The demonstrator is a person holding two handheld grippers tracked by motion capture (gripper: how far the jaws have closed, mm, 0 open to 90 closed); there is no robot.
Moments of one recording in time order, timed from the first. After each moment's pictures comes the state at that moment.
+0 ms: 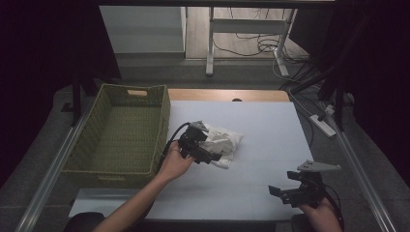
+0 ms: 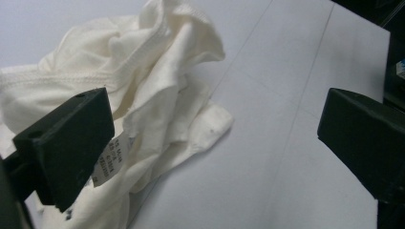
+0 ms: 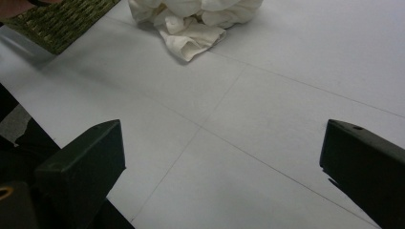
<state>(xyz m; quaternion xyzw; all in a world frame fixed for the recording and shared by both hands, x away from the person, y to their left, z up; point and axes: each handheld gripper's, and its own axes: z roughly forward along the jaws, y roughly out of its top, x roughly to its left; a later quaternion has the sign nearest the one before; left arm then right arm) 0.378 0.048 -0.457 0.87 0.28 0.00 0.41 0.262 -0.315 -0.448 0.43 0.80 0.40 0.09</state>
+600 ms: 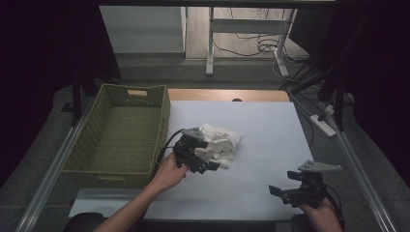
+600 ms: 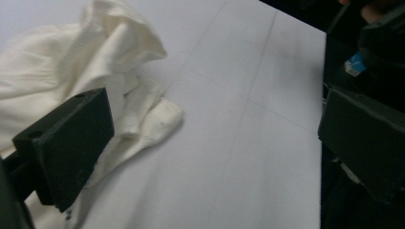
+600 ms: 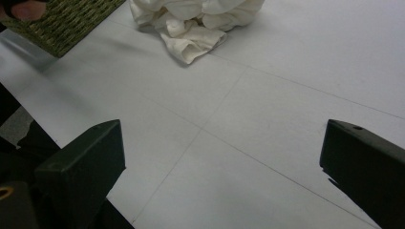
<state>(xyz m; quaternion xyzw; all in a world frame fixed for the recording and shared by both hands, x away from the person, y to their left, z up) 0.348 0.060 -0.454 0.86 0.23 -0.04 0.46 0.262 -0.315 -0.448 0.43 0.80 0.41 0.09</state>
